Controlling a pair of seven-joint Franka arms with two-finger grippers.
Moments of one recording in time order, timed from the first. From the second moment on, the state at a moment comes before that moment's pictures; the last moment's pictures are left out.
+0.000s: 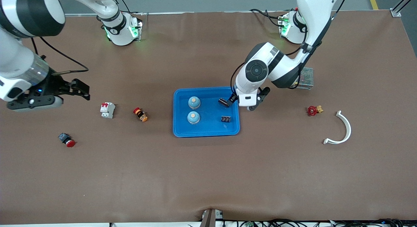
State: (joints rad) left arm -0.26 0.46 -0.46 -1.87 0.01 2.20 -1.59; right arm 0.08 0.08 0.07 -1.66 0.03 1.76 0.02
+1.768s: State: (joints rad) left arm -0.33 0.67 -0.46 -1.85 0.28 2.41 -1.95; right arm 0.51 0.54 0.08 -1.67 0.03 2.33 0.74
